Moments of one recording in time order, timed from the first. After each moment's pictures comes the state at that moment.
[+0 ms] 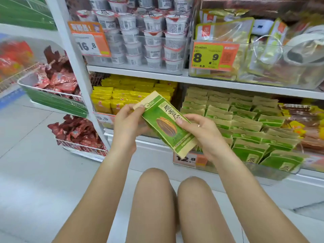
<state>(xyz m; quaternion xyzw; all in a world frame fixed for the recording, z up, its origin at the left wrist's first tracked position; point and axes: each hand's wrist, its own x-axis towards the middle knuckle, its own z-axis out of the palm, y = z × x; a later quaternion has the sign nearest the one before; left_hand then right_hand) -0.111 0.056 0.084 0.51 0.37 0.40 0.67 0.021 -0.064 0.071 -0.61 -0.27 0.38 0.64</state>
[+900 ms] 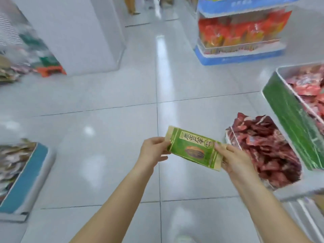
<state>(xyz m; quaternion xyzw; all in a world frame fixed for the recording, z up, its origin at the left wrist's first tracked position) -0.483 0.162 0.008 0.18 0.75 0.49 0.42 -0.292 0.265 -0.032 -0.48 -0.41 0.70 0.33</state>
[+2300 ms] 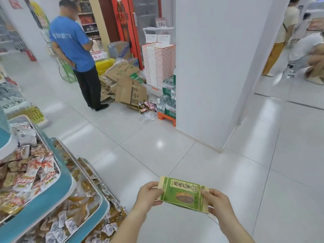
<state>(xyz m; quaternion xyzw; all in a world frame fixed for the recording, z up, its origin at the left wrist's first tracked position) -1.102 0.169 0.403 -0.13 0.74 0.61 0.24 -1.027 0.387 0.385 -0.32 -0.60 0.73 -0.02</state>
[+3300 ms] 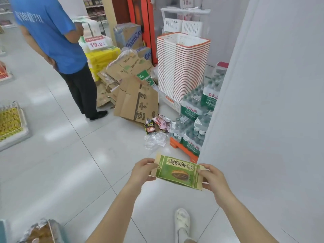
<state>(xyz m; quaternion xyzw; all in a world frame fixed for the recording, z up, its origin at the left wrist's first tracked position) -1.909 0.230 0.410 -0.18 0.72 0.64 0.20 -1.857 0.464 0.392 -0.27 -0.66 0.70 -0.07</state>
